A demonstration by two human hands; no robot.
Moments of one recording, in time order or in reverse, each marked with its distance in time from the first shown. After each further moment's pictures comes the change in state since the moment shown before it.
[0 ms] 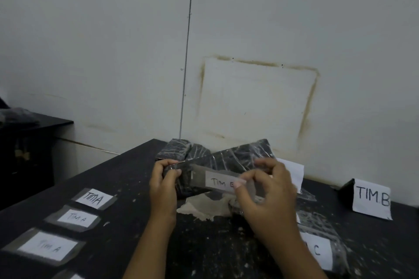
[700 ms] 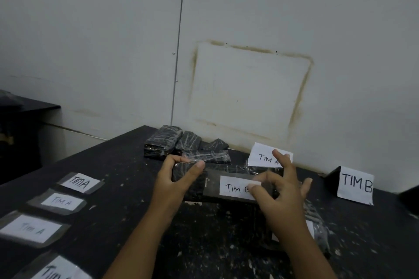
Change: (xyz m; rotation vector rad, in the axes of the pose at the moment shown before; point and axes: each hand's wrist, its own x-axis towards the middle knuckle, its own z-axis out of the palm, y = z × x) left_hand -0.032 -0.003 0.009 0.232 -0.282 -0.002; right_hand -0.013 0.048 -0.022 0.013 -0.060 0.209
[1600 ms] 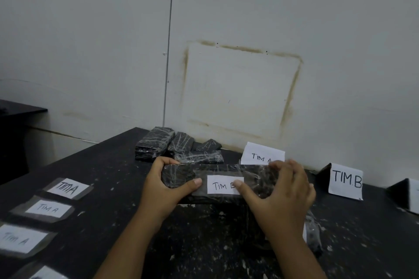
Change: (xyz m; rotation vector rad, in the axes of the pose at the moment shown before) left_hand 0.006 -0.011 -0.005 0.099 -0.021 0.053; right_hand 0.002 0.014 0.003 -0.438 0.237 0.007
